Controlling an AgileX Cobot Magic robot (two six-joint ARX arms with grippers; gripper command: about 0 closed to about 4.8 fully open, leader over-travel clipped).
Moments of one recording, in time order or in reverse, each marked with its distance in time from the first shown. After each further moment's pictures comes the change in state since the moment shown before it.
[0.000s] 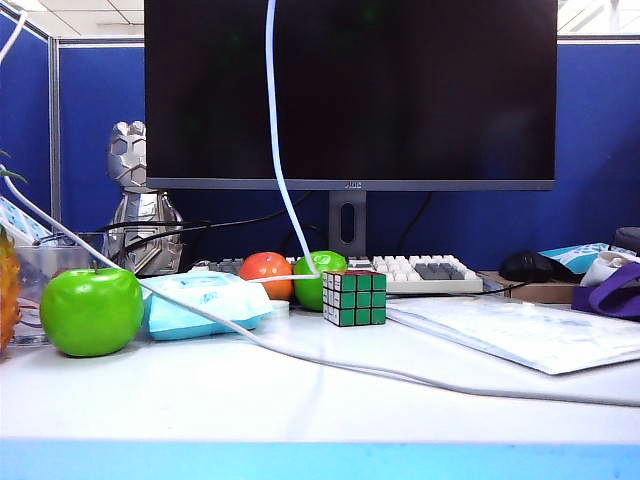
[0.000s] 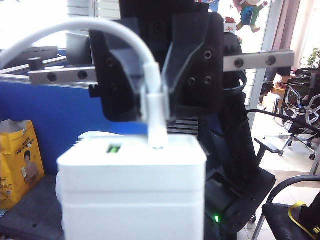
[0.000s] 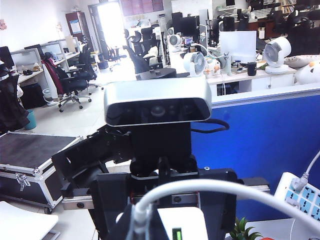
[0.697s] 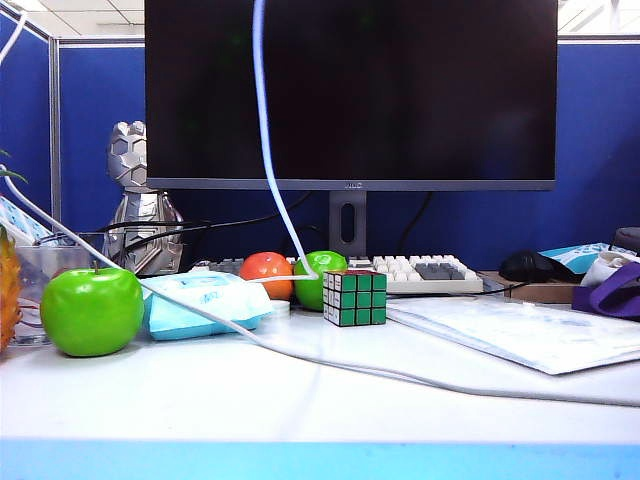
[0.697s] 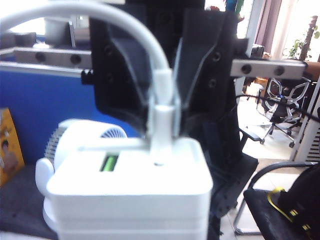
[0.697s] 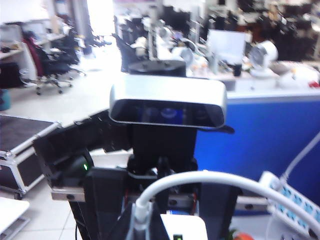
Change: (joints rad) left arm 0.000 -0.006 -0.007 -0.031 0.055 -0.004; right arm 0.113 -0.012 0.013 -0.163 0.140 -0.215
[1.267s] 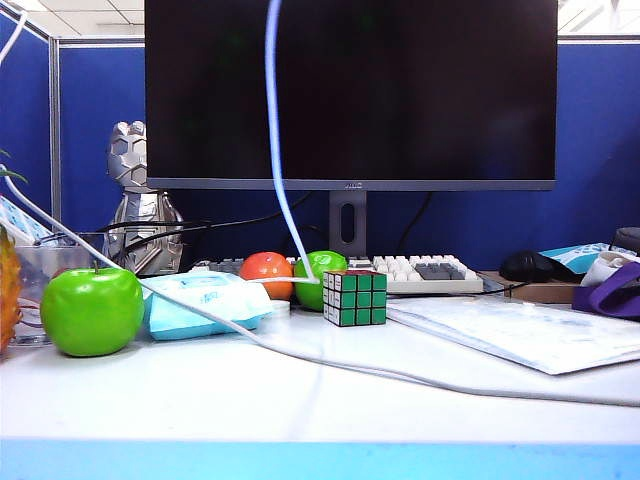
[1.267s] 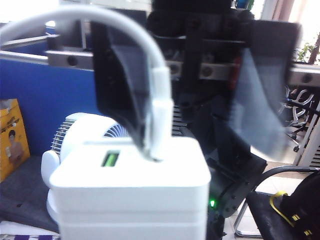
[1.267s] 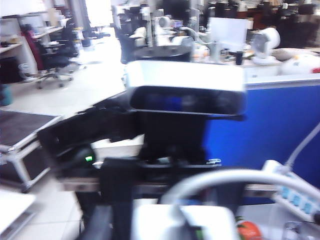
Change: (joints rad) left arm 0.000 -0.003 0.000 -0.027 -0.027 -0.014; right arm 0.007 -0.014 -0.004 -0.038 0.013 0.000
